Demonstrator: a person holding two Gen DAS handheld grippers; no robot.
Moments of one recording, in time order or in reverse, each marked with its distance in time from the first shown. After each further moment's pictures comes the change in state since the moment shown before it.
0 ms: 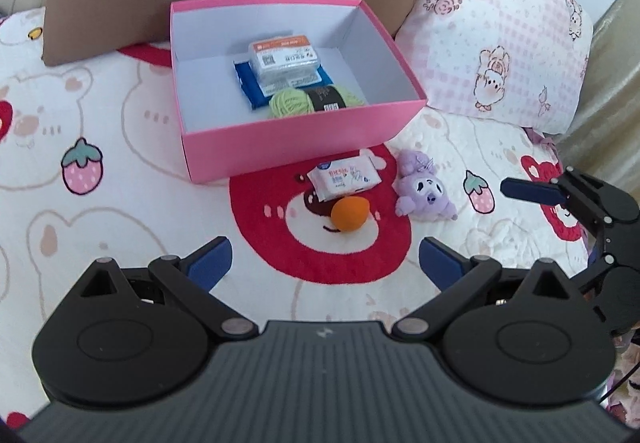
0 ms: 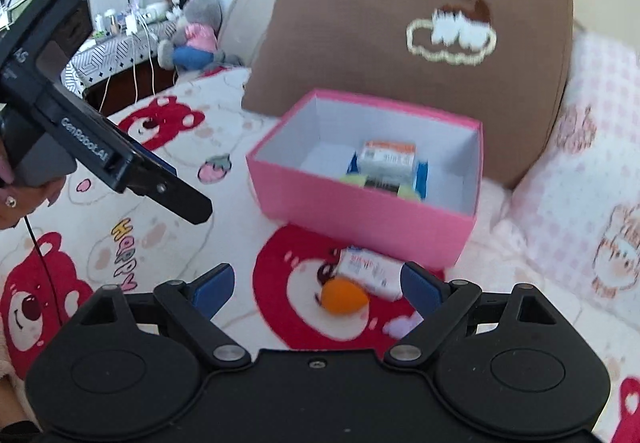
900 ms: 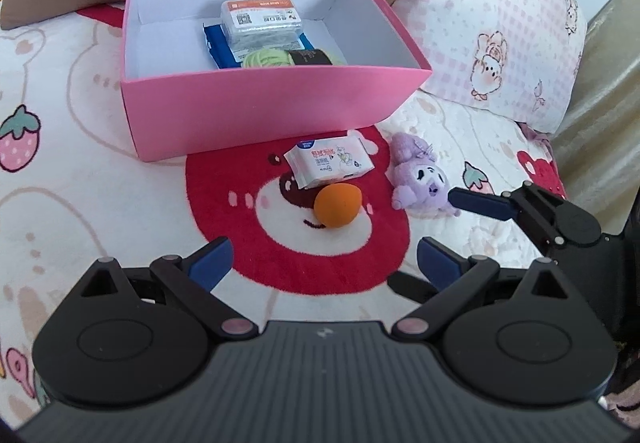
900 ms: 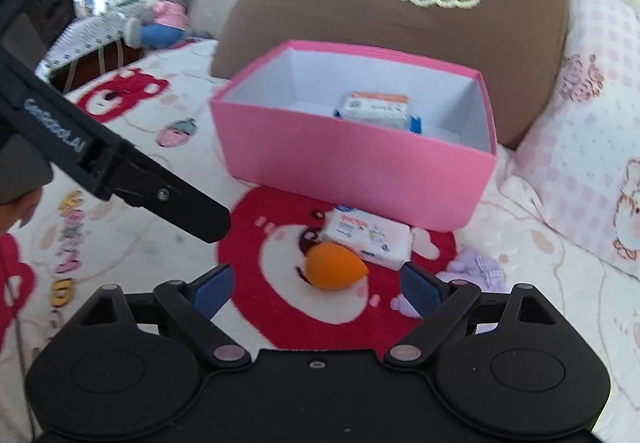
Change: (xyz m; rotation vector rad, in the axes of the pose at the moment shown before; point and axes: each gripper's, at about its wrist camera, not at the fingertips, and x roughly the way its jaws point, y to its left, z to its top) left arm 0.078 0.009 -0.021 -0.018 -0.015 -0.101; right arm 0.077 0.004 -0.039 0.003 0.003 -0.092
